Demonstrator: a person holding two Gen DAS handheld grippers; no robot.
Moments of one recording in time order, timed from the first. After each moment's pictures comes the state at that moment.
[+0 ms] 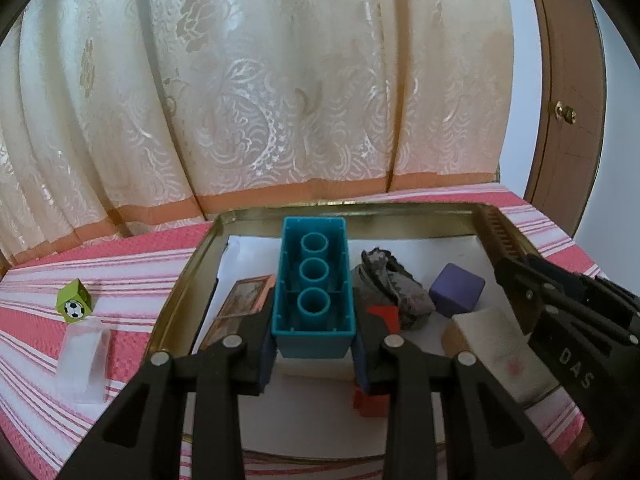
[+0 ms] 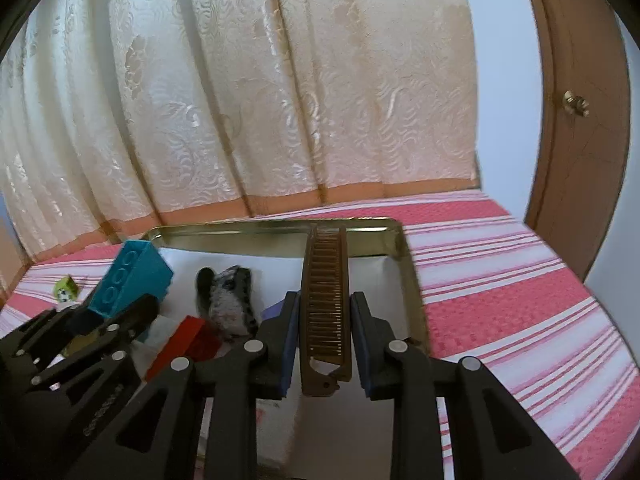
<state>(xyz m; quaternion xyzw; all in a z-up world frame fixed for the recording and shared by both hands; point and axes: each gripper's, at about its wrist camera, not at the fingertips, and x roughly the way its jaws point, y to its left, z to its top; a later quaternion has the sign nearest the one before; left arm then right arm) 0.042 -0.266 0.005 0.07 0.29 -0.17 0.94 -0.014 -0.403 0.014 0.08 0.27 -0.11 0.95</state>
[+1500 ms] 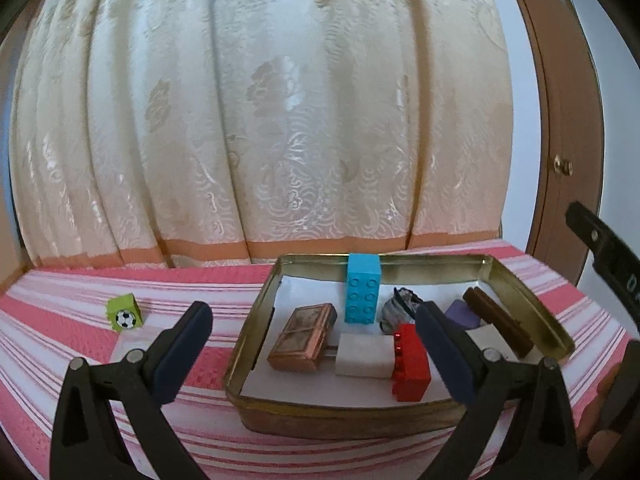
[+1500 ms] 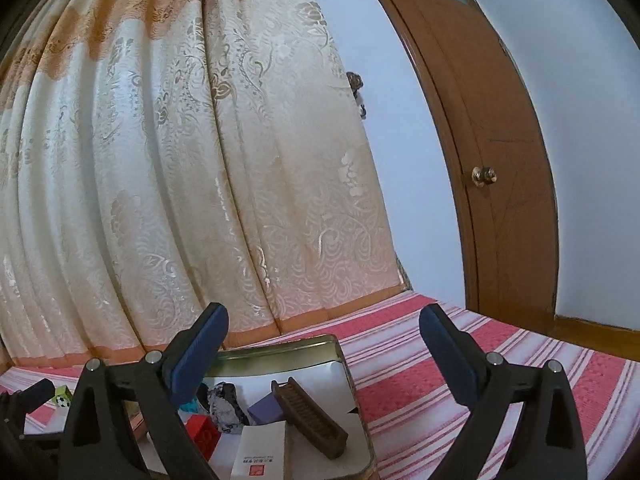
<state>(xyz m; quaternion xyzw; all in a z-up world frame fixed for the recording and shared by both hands) -0.004 -0.205 0.024 0.01 0.17 -0.15 0.97 -0.100 -0.385 0.049 0.09 0.01 -0.25 0.97</state>
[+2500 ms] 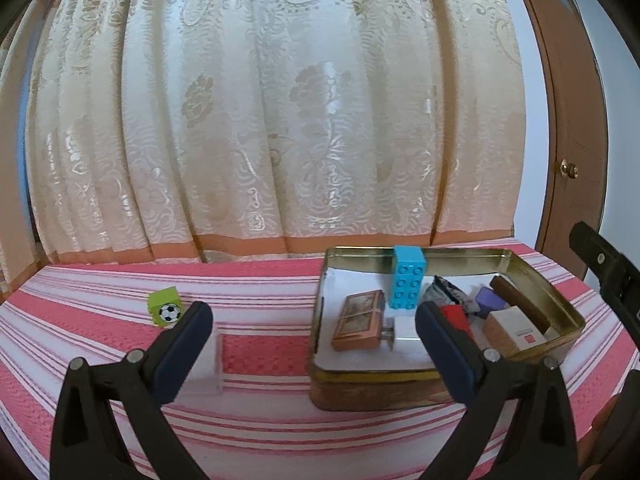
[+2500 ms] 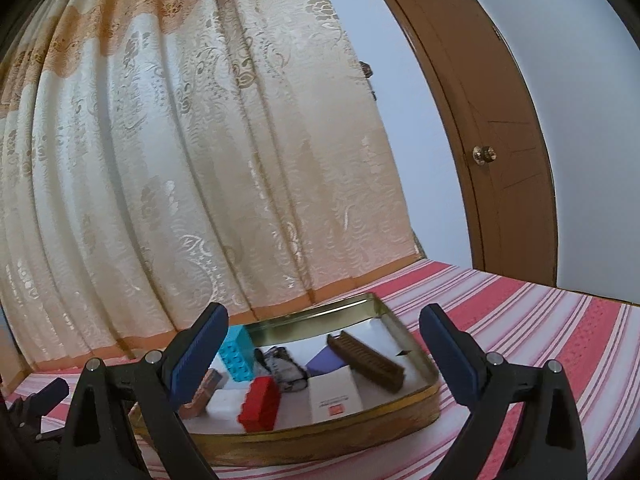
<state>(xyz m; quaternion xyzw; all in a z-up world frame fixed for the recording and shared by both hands) -0.009 -0.148 0.022 0.02 0.17 -0.14 0.98 -0.110 -0.320 0.041 0.12 0.03 -0.24 0.96</state>
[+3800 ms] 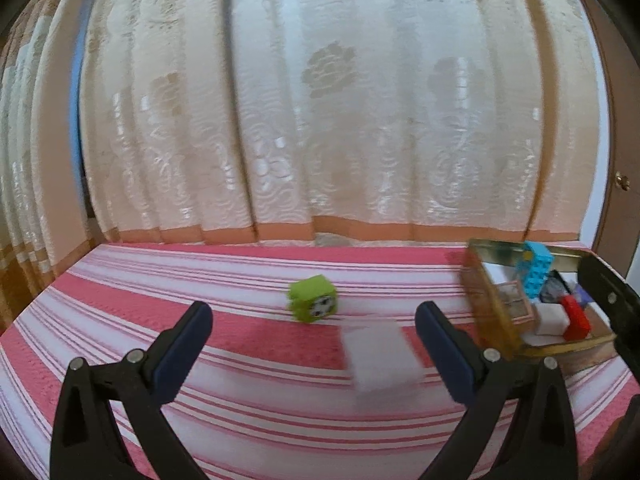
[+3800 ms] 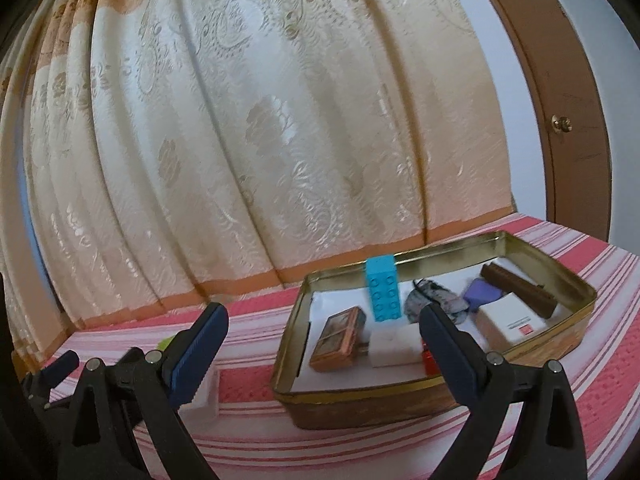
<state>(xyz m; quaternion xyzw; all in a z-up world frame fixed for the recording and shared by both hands) 0.040 -0.011 0.013 0.00 0.21 -0.05 0.98 -0.041 -0.204 0.025 0.12 0.11 -0.14 0.98</state>
